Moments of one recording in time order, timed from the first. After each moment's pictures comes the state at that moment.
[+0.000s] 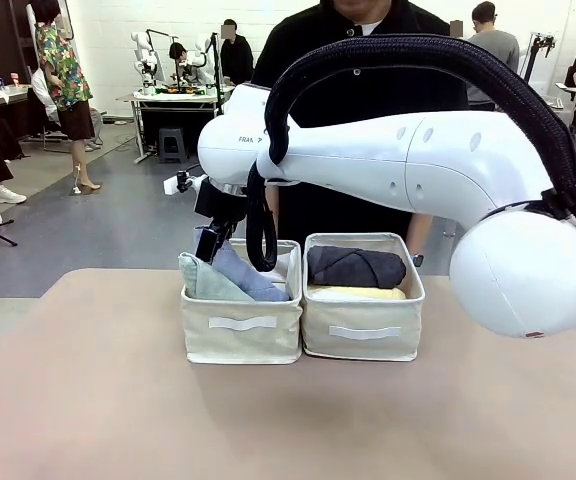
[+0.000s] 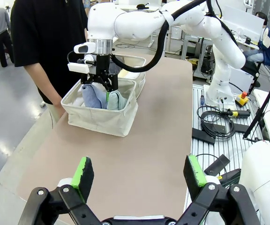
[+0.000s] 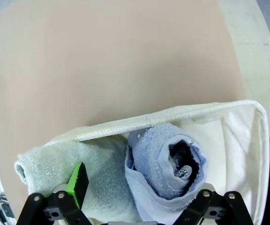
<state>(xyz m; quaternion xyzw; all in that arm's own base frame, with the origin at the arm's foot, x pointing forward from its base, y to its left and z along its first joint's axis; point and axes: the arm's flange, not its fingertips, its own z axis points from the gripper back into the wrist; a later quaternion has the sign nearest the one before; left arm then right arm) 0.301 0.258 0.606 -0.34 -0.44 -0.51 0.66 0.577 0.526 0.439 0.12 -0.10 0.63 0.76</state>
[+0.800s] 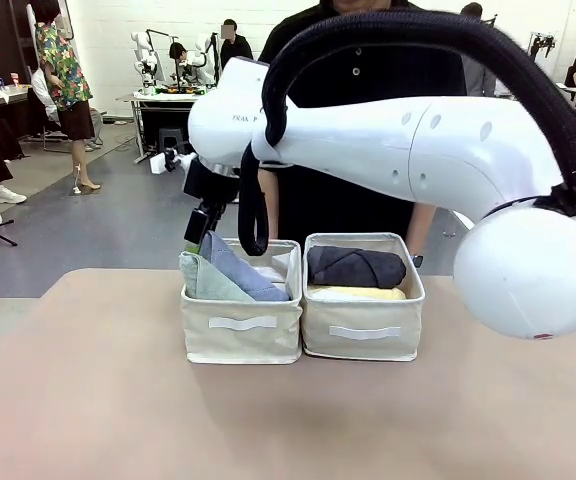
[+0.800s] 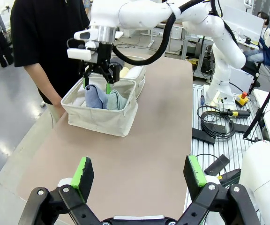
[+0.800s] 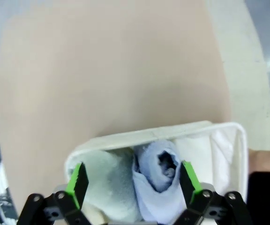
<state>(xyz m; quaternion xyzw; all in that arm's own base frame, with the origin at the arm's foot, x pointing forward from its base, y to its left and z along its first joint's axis) 0.301 0.258 0.606 -0.34 -0.44 -0.51 0.66 0.552 0.544 0.500 0.12 -0.14 0.65 0.74</state>
